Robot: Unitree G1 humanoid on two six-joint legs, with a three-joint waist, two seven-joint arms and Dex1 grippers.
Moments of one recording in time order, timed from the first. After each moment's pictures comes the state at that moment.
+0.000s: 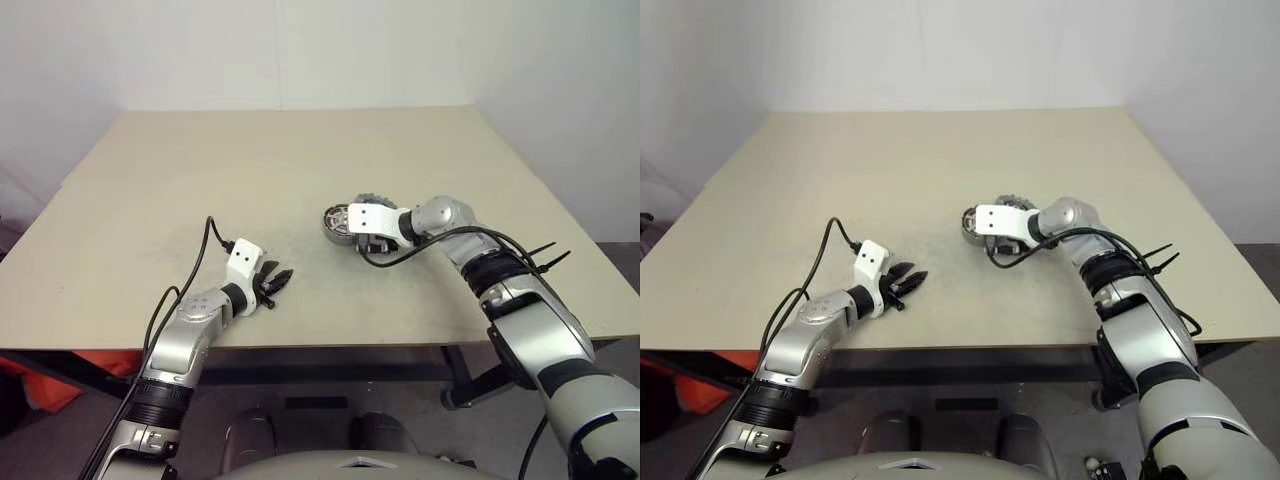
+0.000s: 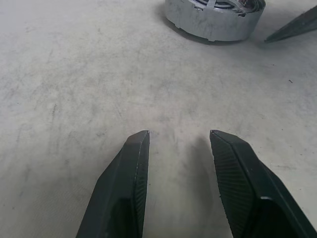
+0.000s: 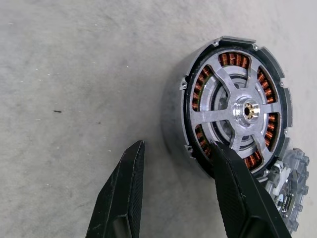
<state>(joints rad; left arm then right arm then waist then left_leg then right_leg) -0.18 0.26 -0.08 -0.01 -0.22 0.46 -0.53 -0.94 -0.45 0.43 0.86 -0.34 -0.17 1.00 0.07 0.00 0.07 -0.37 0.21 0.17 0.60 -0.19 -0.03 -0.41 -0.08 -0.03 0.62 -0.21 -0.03</state>
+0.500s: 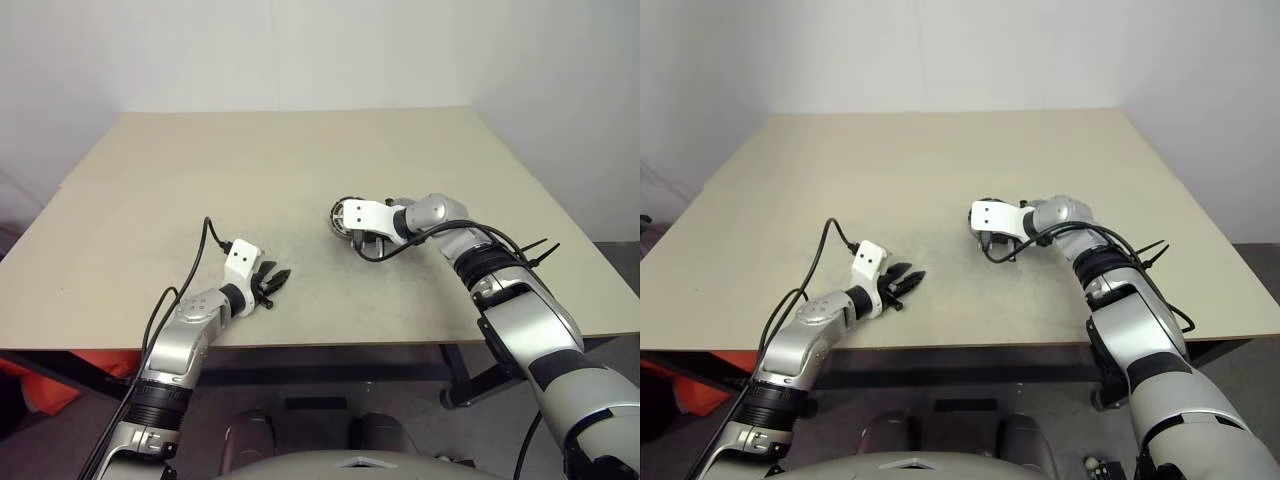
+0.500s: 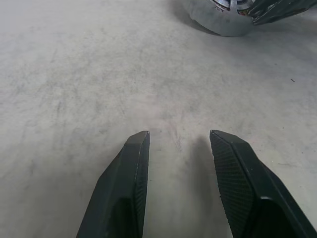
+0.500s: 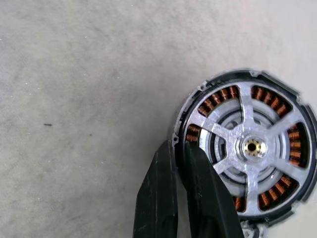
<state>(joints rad) -0.18 0.26 -0.08 -0.01 -0.22 0.46 -0.52 -0.98 -0.42 0.42 0.96 -0.35 -0.21 0.98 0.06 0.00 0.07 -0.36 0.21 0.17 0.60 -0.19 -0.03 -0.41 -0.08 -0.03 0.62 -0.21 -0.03</state>
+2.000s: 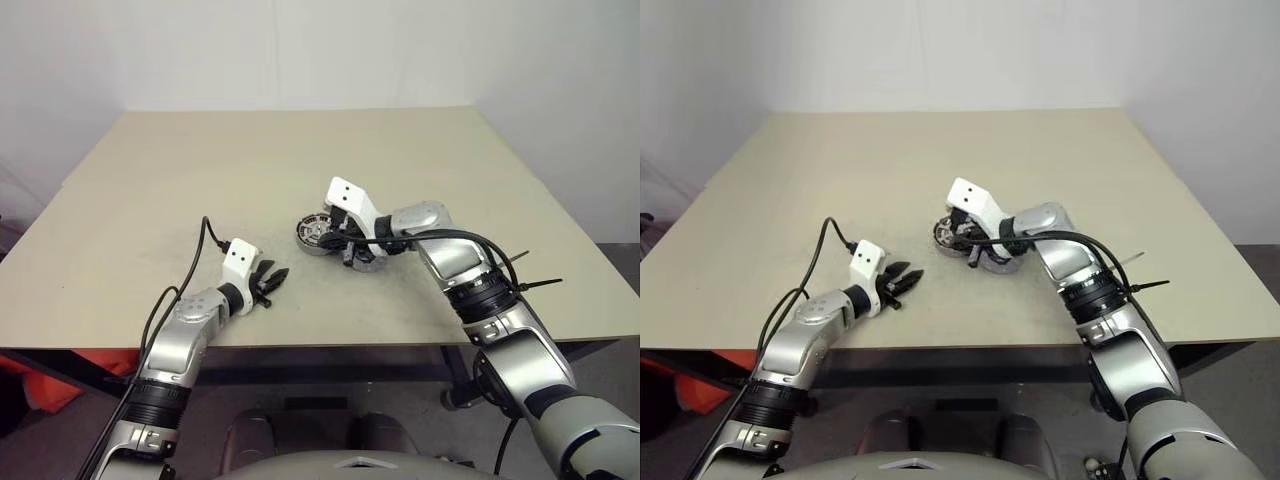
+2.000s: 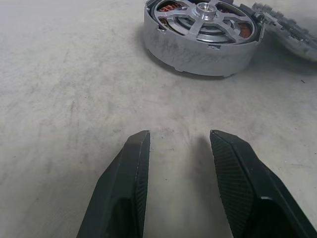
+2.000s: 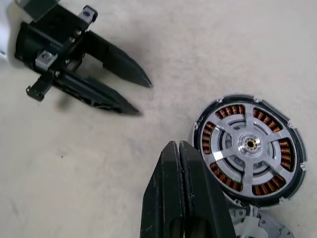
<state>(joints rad) -0.18 0.27 -0.07 0.01 -0.22 0.44 -0.51 -0.76 -0.34 0.32 0.19 0.02 0.65 1.03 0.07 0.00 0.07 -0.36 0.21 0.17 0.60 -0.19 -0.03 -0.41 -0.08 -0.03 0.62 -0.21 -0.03</state>
